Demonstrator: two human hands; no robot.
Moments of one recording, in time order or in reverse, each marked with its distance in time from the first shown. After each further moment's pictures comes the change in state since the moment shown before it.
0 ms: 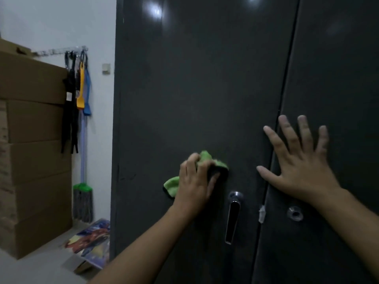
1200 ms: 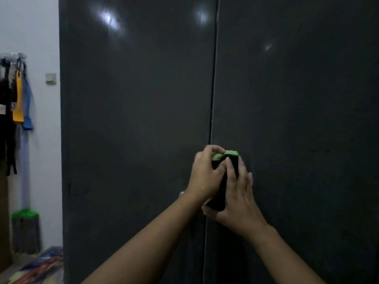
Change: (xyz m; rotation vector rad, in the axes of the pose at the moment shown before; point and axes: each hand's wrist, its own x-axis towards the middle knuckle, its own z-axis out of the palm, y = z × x) left_hand 0.060 0.169 -0.015 -0.716 -0.304 -0.290; right_hand -0.092 -0.033 -0.044 0.546 -0.165 0.233
